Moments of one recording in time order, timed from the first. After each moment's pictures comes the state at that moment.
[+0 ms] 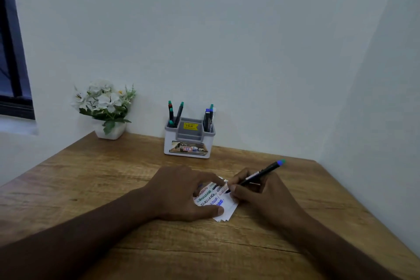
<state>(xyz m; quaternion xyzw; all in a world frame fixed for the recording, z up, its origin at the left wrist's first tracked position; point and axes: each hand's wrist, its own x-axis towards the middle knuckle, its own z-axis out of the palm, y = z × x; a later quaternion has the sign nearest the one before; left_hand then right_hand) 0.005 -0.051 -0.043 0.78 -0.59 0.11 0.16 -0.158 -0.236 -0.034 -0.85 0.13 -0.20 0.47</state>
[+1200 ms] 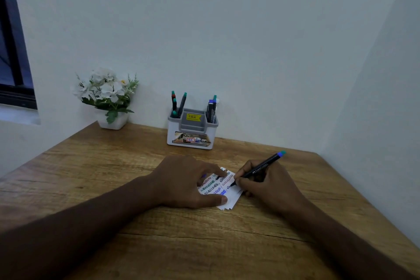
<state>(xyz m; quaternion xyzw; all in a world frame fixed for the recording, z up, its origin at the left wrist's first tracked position) 0.010 -0.054 -0.043 0.80 -0.59 0.08 0.12 -0.153 -0.243 -0.035 -0.90 0.14 -0.20 0.37</state>
